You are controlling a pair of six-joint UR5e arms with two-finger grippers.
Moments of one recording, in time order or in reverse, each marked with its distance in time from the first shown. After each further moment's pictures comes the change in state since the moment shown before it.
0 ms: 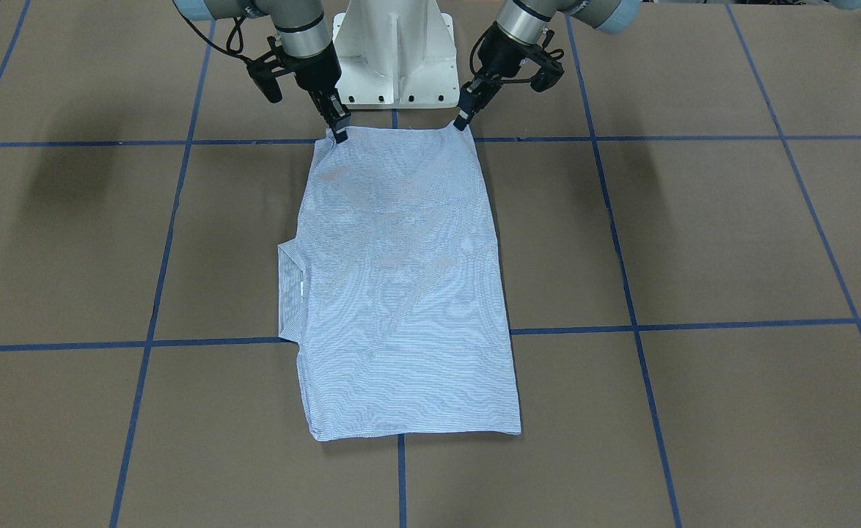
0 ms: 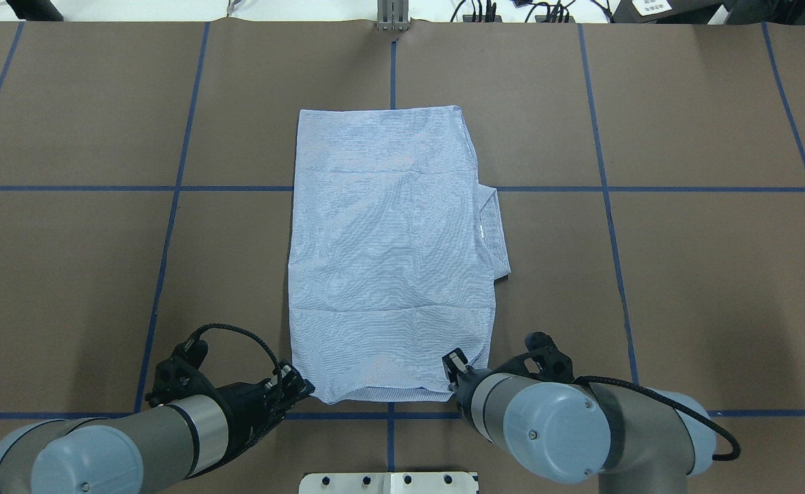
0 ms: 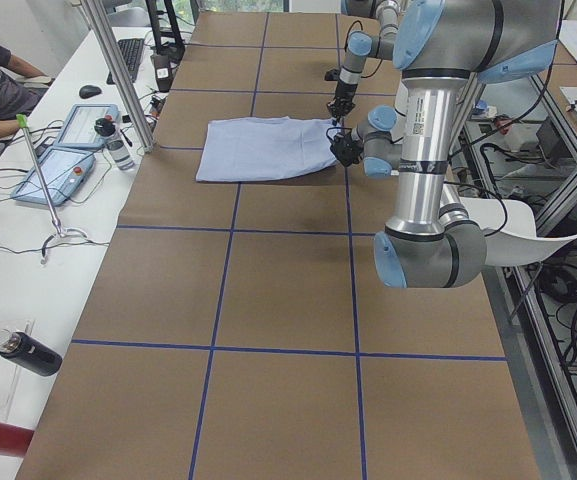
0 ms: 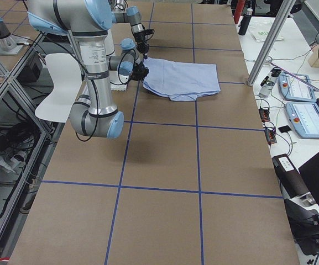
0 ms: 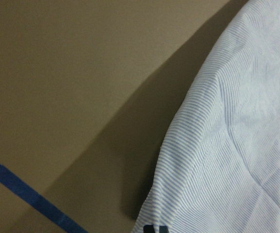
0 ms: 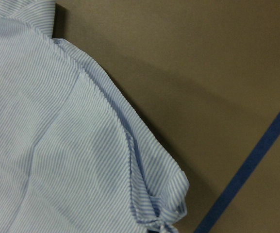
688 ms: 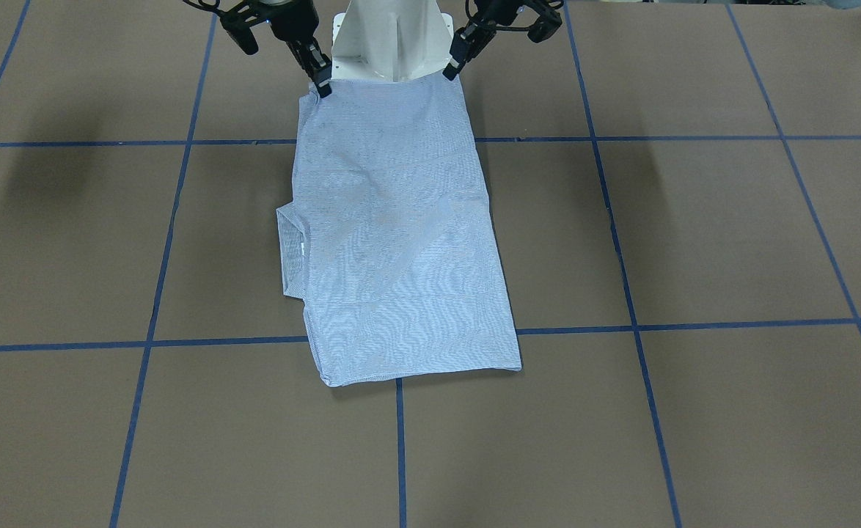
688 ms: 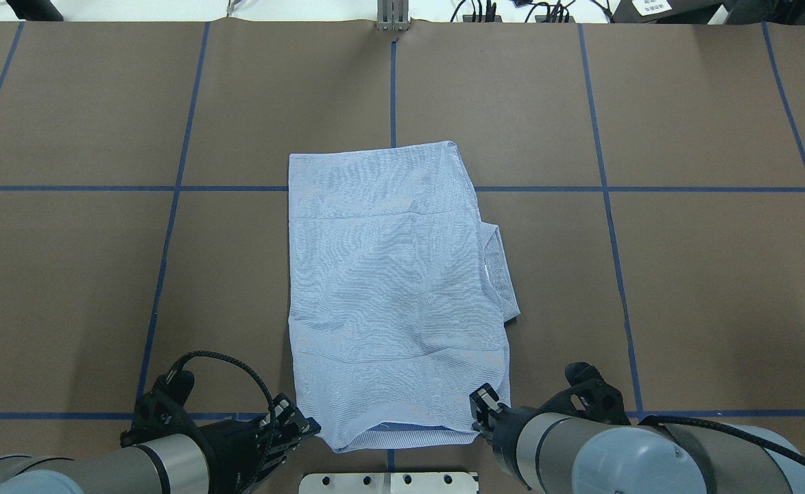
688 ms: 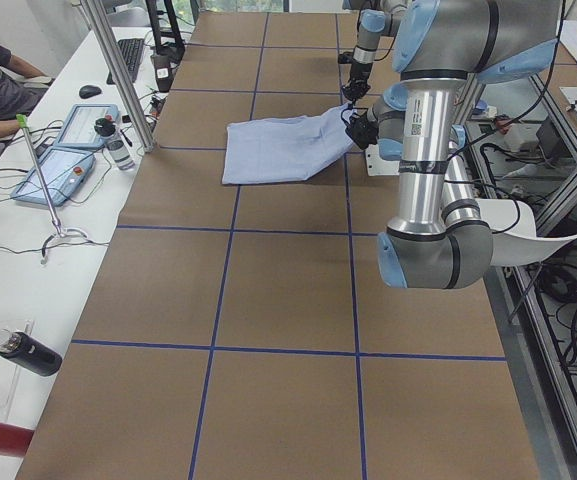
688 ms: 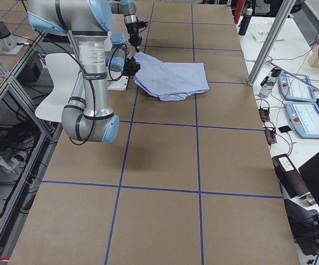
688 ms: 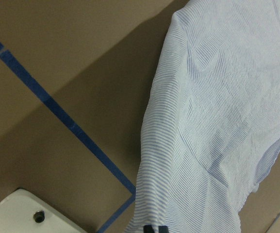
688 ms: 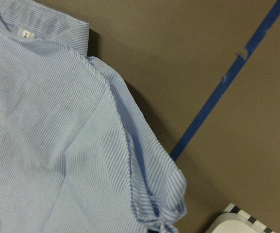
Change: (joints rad) left arm 0.076 0.006 -0.172 0.120 0.002 -0.065; right arm -0.069 -0.092 0.216 -0.097 -0.006 0.008
